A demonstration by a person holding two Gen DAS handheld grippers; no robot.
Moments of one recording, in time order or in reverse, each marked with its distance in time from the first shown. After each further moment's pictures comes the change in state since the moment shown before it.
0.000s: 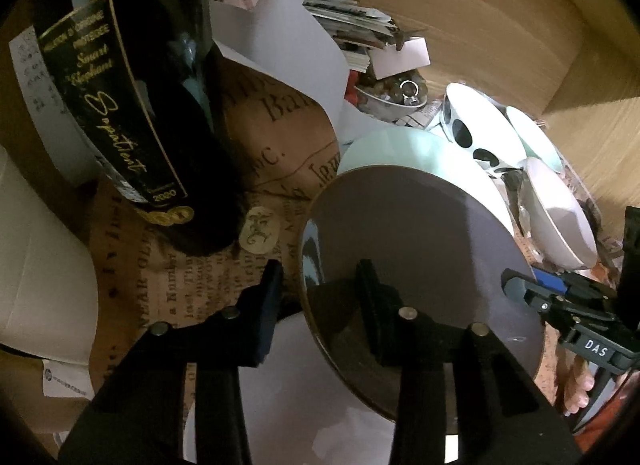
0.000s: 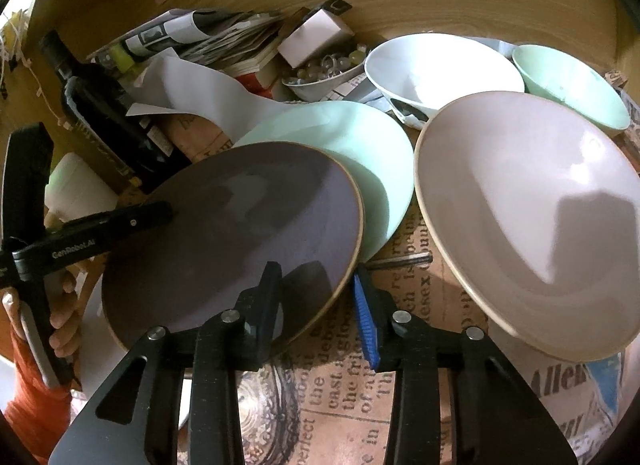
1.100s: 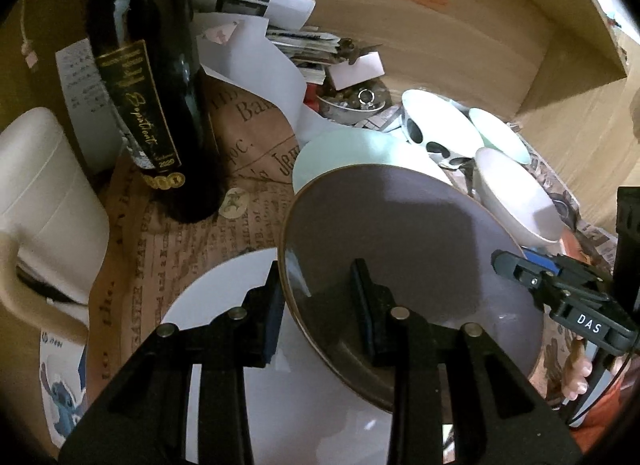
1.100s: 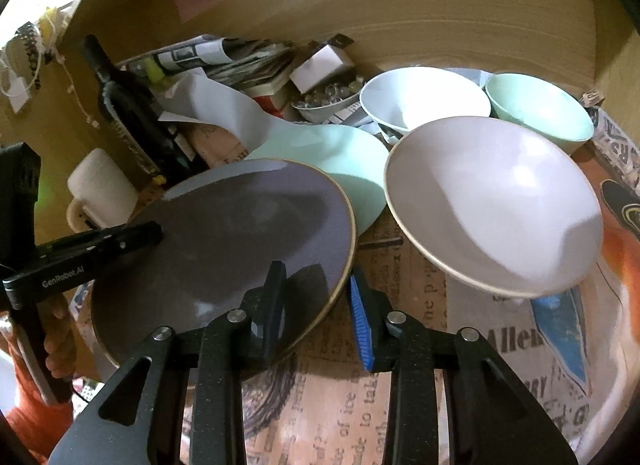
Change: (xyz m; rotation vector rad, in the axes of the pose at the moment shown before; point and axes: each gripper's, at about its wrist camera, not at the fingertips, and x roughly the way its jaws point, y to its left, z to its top) left arm -0.052 -0.036 -0.037 0.013 -0.090 0.007; right arm -0.053 0.000 -0.025 -0.043 -0.078 0.006
